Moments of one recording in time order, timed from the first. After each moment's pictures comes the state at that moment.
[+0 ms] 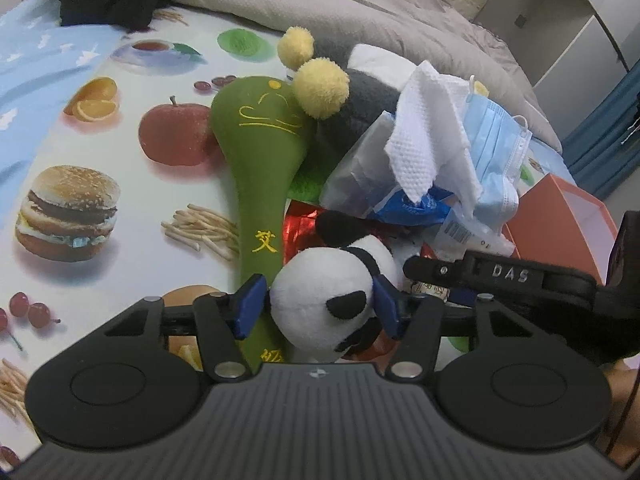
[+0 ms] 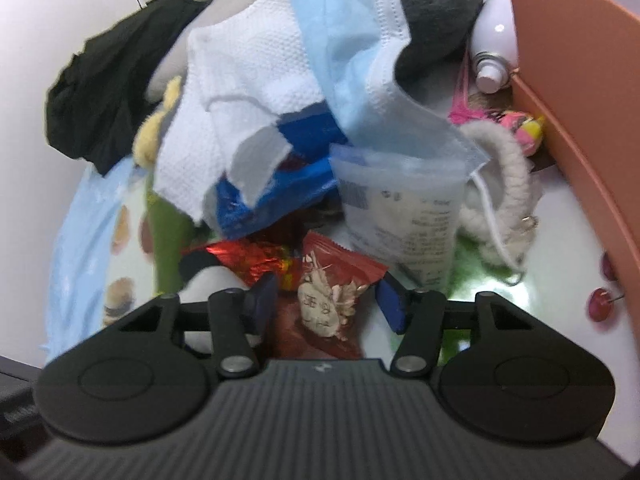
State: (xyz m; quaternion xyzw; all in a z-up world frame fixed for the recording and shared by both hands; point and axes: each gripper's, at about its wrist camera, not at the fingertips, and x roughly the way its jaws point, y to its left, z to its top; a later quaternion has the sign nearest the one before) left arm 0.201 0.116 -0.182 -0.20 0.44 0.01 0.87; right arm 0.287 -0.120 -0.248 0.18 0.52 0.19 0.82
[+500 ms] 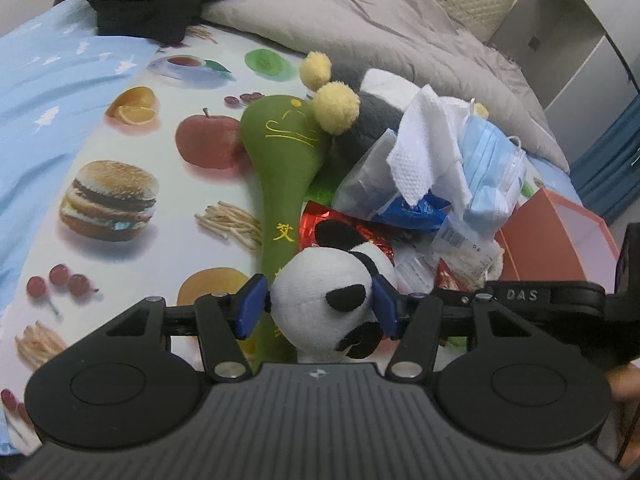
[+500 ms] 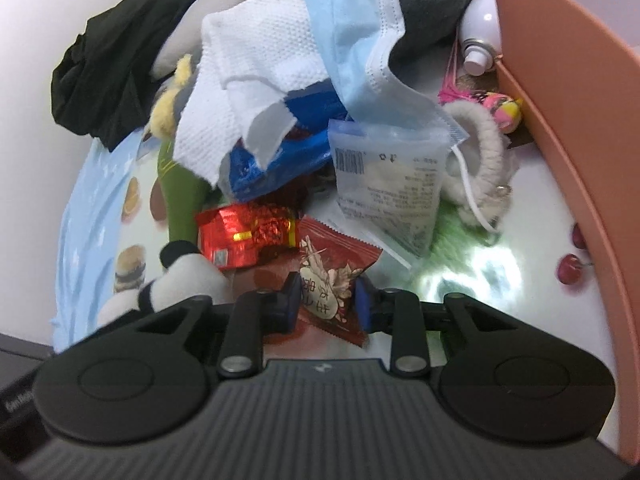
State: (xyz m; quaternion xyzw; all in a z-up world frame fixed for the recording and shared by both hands) left arm 0.162 0.117 -0.156 -0.21 0.42 0.04 0.88; right arm 0.270 -0.133 -0.224 0.15 0.55 0.20 0.80
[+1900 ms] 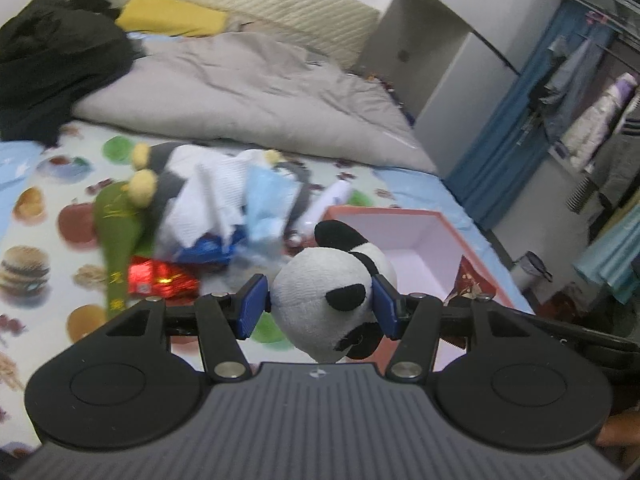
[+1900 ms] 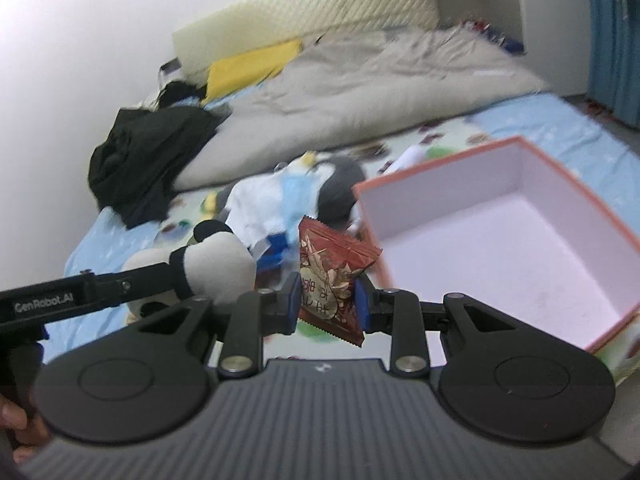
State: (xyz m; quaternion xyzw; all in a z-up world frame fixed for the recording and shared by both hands) left arm 0.097 -0.015 -0.006 -0.17 0.34 -0.11 0.92; right arm 0.122 -0.264 -0.046 0.09 0.35 0.13 0.92
